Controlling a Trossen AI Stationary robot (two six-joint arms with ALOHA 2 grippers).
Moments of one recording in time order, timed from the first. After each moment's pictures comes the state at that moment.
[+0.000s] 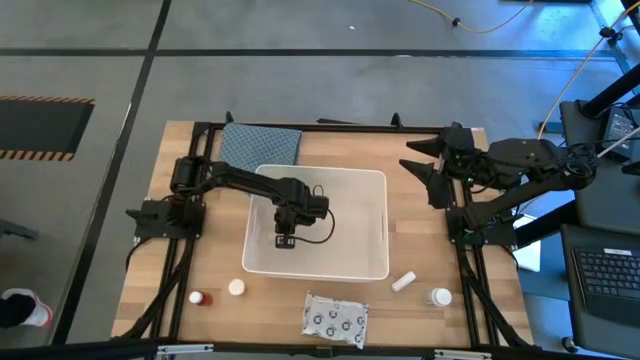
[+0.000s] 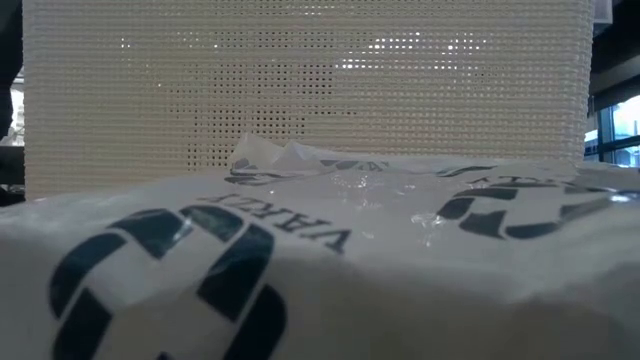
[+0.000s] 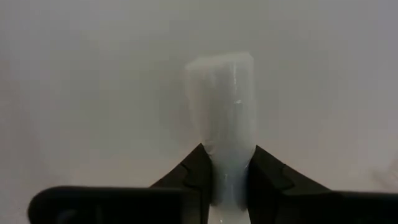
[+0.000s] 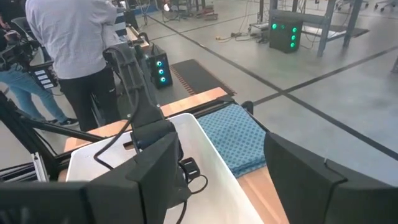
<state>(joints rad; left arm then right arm) 0.01 1.98 1.40 -1.12 0.10 -0.04 0.31 1.04 1.49 -0.74 0.67 0.34</state>
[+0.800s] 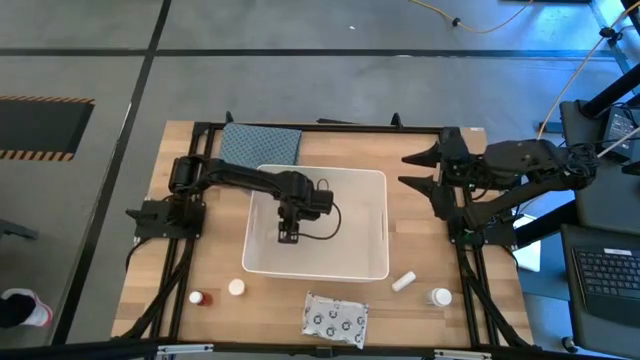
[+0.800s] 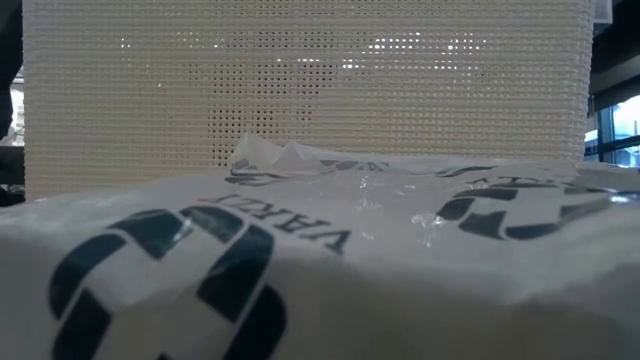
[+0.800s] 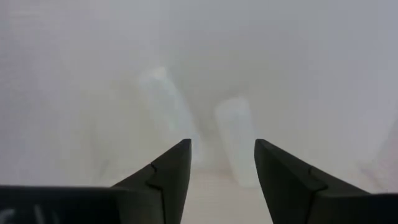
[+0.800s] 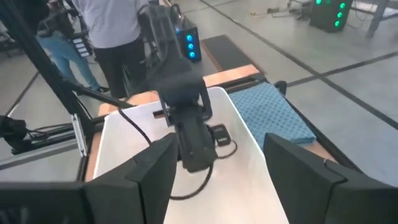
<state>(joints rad) 0.01 1.96 1.55 -1.26 0.04 -0.01 0.31 1.04 1.49 -0.80 0.49 0.34</state>
